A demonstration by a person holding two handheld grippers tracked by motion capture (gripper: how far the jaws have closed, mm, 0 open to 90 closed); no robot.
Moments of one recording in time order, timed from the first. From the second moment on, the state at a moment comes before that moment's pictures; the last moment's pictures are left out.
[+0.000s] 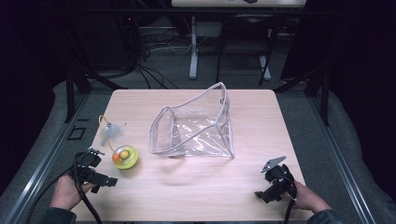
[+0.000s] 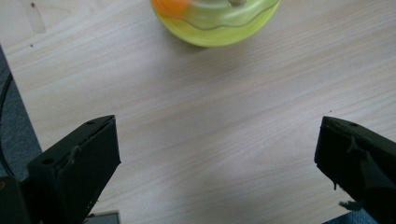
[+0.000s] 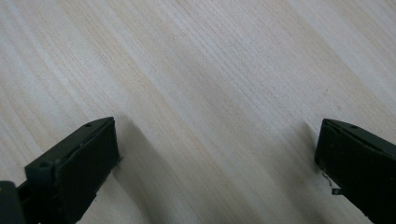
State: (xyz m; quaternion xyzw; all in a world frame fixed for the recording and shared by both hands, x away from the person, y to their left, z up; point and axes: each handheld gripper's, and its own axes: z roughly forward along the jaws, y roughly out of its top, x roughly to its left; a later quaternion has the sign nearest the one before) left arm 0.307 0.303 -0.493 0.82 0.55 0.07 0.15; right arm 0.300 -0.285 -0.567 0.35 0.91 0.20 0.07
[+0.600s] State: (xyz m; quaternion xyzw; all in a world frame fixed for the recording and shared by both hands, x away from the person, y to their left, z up) left arm 0.324 0.296 -0.442 0.81 0.55 0.07 0.21; right arm 0.300 -0.284 -0.567 0.34 0.91 0.20 0.08
